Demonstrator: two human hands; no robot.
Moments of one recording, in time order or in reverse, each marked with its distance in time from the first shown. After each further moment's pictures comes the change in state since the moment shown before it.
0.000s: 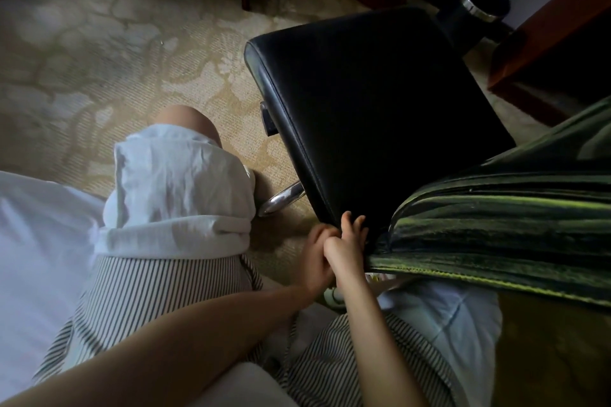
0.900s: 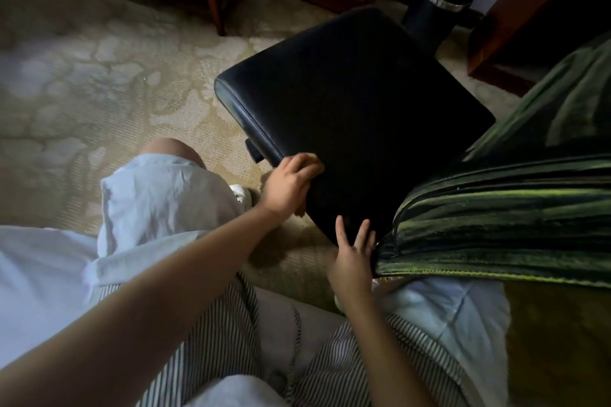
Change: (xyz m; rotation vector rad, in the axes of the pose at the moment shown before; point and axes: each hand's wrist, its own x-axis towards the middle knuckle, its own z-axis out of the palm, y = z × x) left_hand 0.135 0.007 -0.069 0.646 -0.084 0.508; right_hand -0.001 0.033 0.002 -0.381 0.157 -0.131
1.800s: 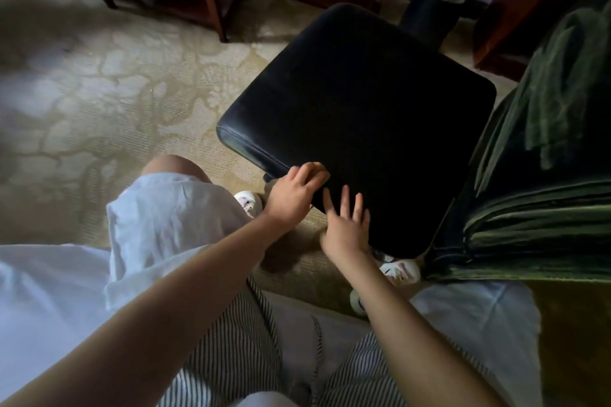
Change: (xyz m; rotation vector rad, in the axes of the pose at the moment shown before) left_hand -0.006 -0.009 -0.010 0.189 -0.082 0.119; right_hand 0.042 -0.051 -0.014 -0.343 -0.064 -0.152
